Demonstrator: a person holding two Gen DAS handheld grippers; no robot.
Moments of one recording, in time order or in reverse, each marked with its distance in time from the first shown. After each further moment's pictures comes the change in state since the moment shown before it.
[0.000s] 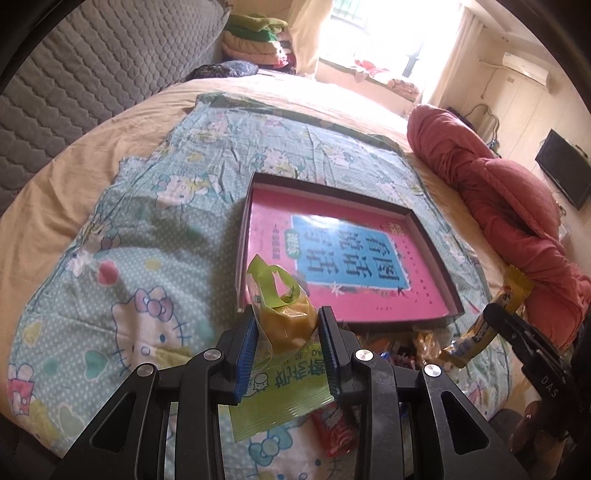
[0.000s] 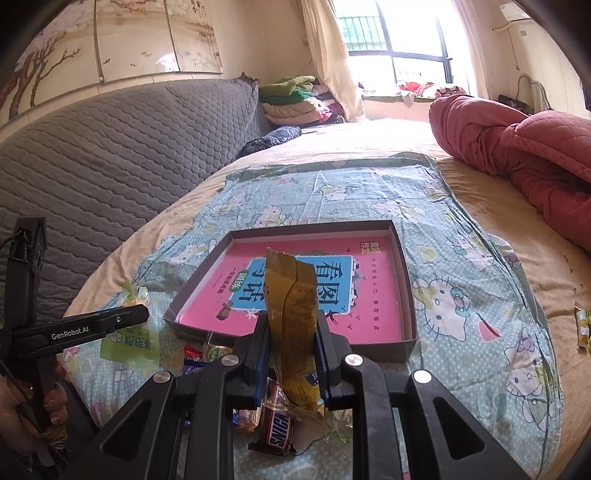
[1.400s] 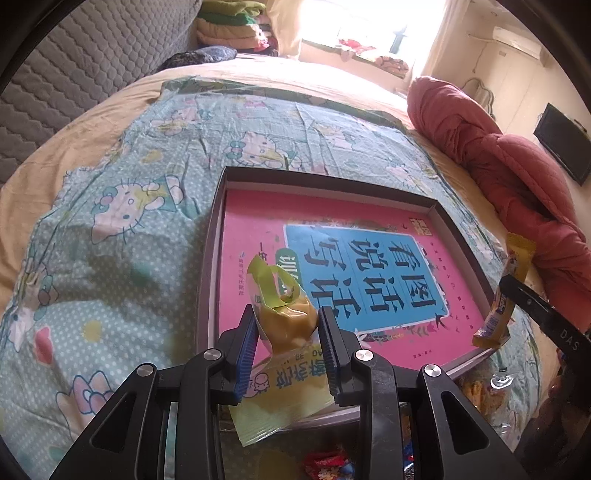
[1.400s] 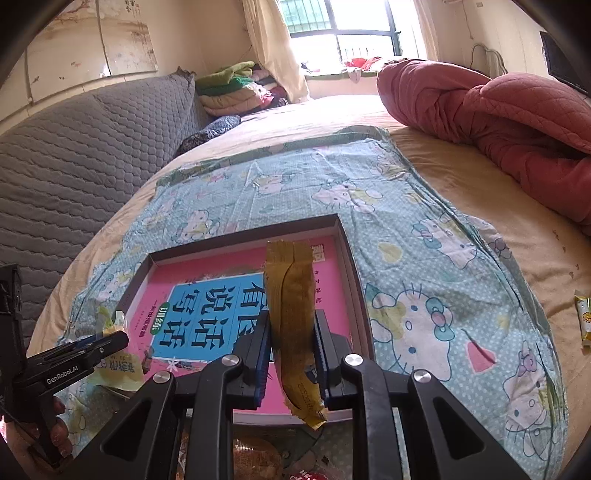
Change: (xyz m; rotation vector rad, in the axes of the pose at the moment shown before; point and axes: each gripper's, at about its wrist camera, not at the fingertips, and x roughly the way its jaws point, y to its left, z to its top) left arm 0.100 -0.006 0.035 0.085 0.070 0.004; right arm 0.080 -0.054 0.033 0.157 0.075 -0.161
